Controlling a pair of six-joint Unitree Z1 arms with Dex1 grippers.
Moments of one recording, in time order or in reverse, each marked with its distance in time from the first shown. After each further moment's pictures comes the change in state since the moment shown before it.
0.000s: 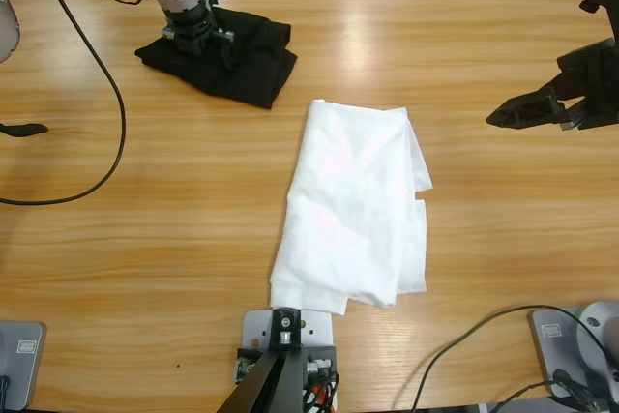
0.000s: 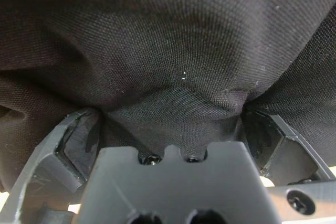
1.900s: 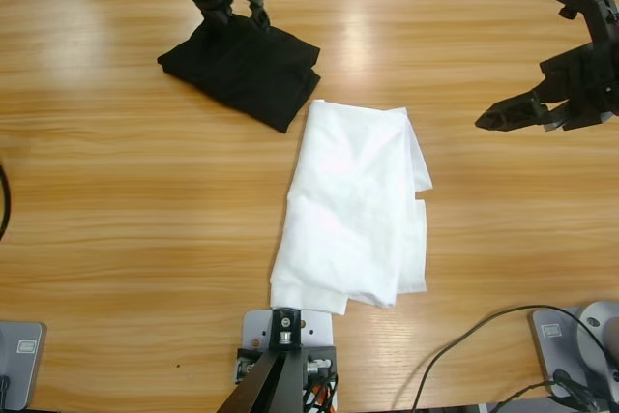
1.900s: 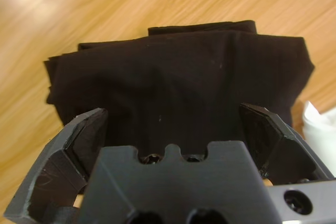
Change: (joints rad) arm 0 -0.132 -0.420 0.718 -0.745 0.077 0.012; arm 1 0.007 0.051 -0.005 -0.008 0.000 0.000
